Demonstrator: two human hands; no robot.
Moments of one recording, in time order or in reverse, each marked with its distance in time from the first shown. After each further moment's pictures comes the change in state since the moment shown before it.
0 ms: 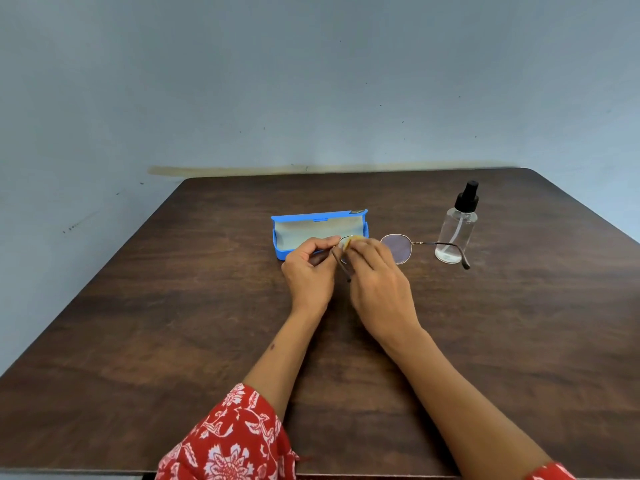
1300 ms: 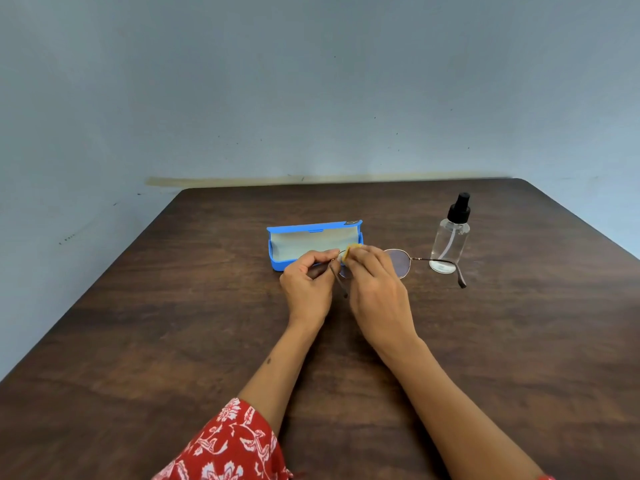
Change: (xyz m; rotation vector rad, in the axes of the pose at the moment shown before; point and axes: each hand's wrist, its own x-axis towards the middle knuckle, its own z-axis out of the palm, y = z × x) left_hand -0.003 0.000 0.000 0.033 -0.026 0.019; right_hand 0.001 0.006 0.001 0.075 0.034 0.046
